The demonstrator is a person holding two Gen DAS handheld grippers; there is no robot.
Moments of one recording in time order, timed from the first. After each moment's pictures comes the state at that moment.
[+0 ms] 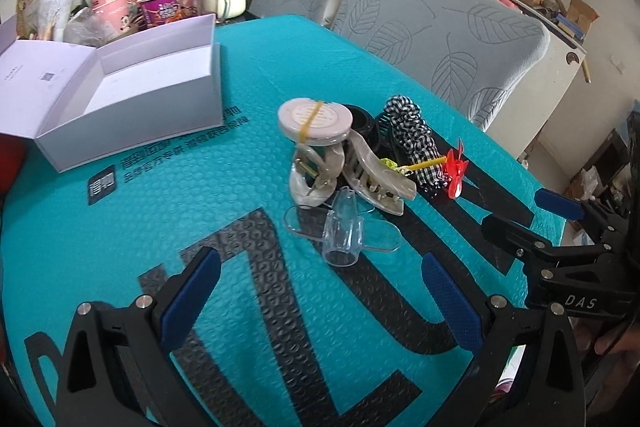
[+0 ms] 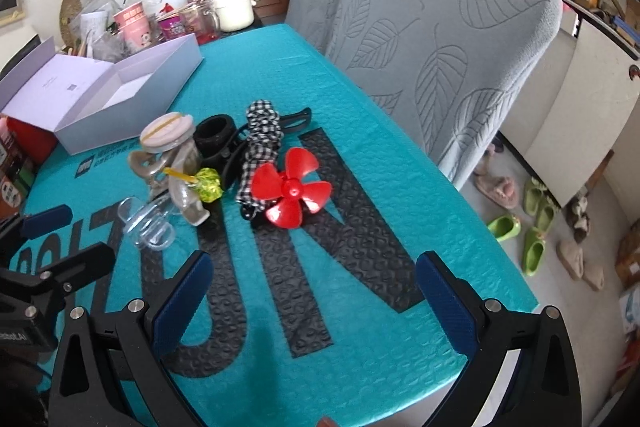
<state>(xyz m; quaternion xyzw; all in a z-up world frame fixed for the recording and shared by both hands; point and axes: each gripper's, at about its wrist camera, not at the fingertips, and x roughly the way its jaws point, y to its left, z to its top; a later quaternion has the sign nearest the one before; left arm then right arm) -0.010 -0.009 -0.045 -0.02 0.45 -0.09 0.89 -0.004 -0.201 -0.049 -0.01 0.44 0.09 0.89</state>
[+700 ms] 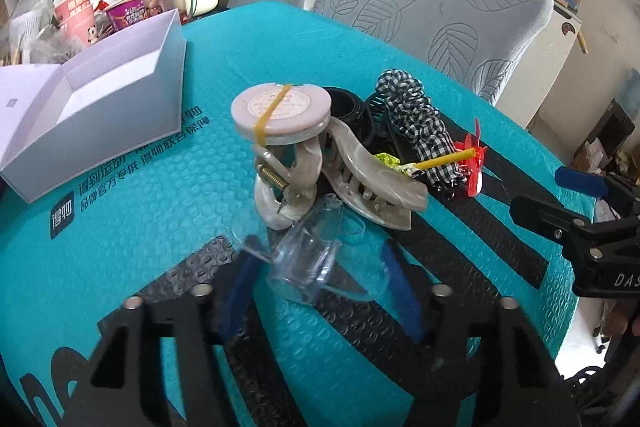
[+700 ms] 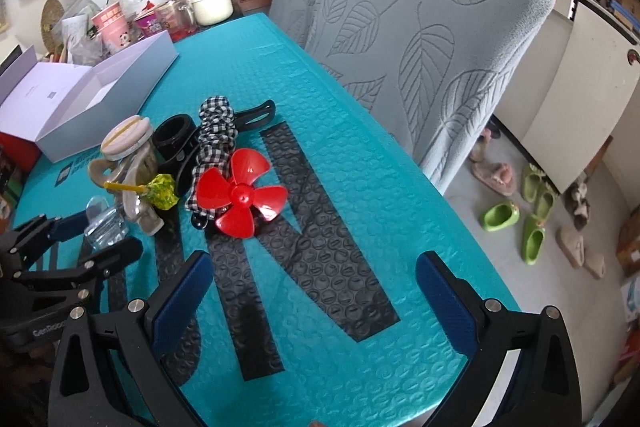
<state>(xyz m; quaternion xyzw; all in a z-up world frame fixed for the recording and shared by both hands) 0.019 -0.027 -0.073 0.02 0.45 -0.10 0.88 0.016 -0.224 -0.062 0.01 0.45 0.08 0.89</state>
